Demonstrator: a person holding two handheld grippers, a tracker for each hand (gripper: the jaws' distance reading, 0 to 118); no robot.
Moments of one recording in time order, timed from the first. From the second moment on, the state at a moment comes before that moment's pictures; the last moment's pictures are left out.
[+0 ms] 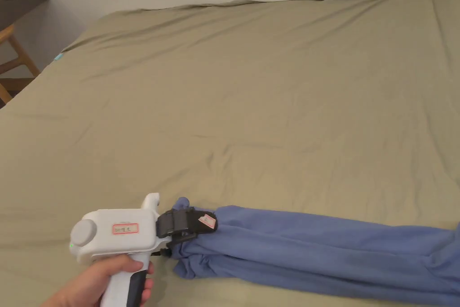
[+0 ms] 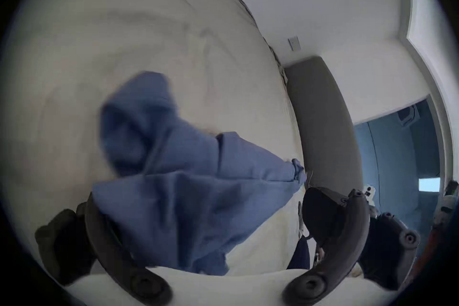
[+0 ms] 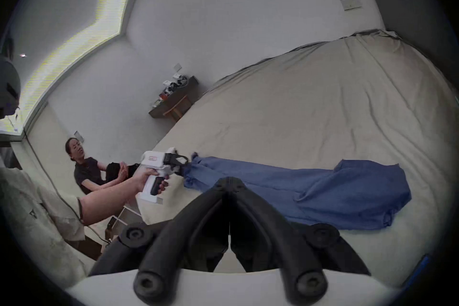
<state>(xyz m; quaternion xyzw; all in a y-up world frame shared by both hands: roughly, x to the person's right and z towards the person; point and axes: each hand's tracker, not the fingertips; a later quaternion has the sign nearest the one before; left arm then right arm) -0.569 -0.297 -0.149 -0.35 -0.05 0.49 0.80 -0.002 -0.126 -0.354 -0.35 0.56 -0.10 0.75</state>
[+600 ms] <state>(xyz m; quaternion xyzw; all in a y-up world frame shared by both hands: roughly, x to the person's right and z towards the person) -0.562 -0.254 -0.106 -0.31 0.05 0.51 0.80 -0.015 -0.089 -0.350 -0.33 0.39 0.08 0.85</state>
